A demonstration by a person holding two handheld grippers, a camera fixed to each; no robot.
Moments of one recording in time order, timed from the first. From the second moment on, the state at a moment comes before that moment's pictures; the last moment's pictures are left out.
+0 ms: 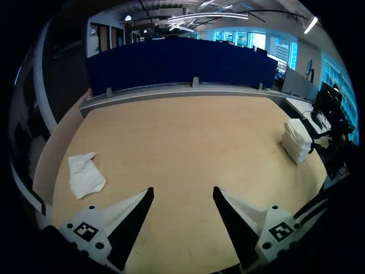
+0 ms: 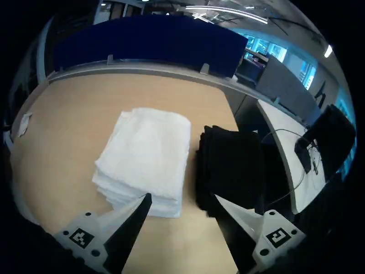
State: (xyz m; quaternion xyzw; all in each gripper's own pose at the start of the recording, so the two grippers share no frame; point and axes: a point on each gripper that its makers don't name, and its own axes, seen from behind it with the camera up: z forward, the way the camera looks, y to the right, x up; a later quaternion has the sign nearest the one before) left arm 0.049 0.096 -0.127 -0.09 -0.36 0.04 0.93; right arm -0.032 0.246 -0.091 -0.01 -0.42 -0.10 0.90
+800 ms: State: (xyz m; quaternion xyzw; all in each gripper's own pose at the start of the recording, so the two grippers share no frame) left arm 0.069 0.081 -0.107 -0.09 -0.32 0.04 0.94; right arm 0.094 0.174 -0.053 -0.04 -0.18 -0.02 0.98
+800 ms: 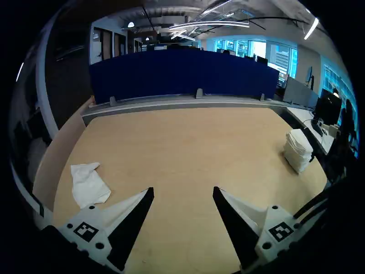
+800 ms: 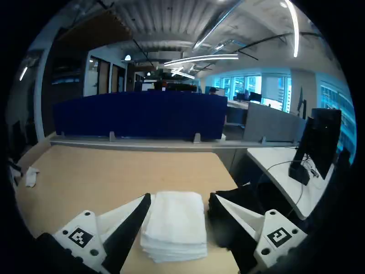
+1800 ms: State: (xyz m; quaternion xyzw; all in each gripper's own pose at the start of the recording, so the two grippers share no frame) left arm 0.166 0.050 -0.028 -0.05 -0.15 0.01 0.99; right arm 0.175 0.047 -0.023 0.00 -0.06 -0.01 1.00
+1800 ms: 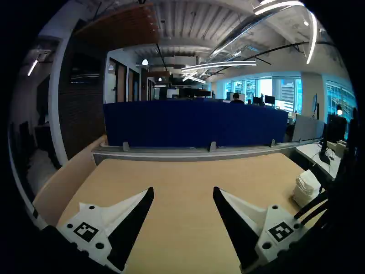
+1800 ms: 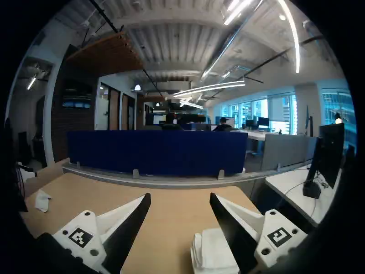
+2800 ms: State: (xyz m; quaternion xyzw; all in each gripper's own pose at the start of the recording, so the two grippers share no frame) left arm 0.208 0.031 -0.012 -0.04 -0.05 0.01 1.00; right arm 0.177 -0.008 -0.007 -0.01 -0.07 -0.01 1.00
